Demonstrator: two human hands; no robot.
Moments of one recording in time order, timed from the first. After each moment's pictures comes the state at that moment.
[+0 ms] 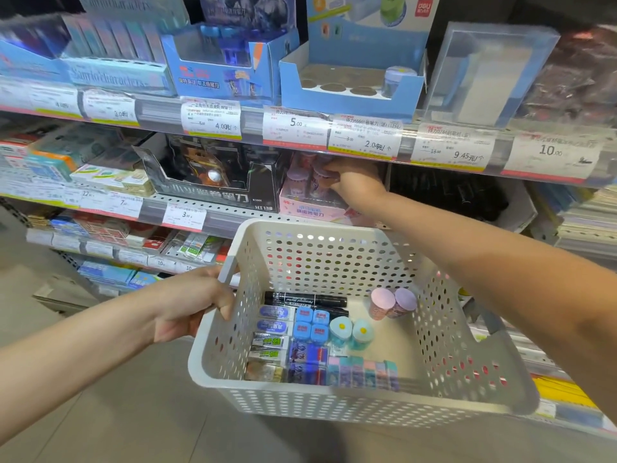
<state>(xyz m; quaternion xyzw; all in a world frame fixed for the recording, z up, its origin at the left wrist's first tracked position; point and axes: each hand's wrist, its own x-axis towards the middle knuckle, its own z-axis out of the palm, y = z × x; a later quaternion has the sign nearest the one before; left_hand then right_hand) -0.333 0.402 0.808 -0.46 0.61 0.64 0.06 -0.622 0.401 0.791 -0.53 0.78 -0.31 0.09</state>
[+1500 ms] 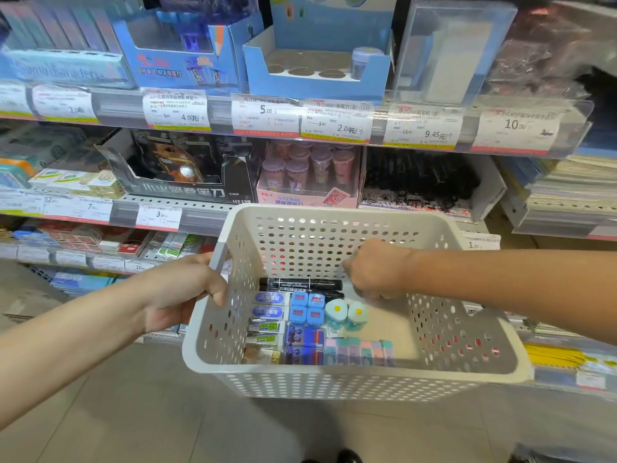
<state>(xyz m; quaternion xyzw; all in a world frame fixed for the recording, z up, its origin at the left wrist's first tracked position) -0.347 0.398 0.810 -0.42 0.61 0.66 0.06 -0.596 0.523 0.756 -0.77 0.53 0.37 -0.01</state>
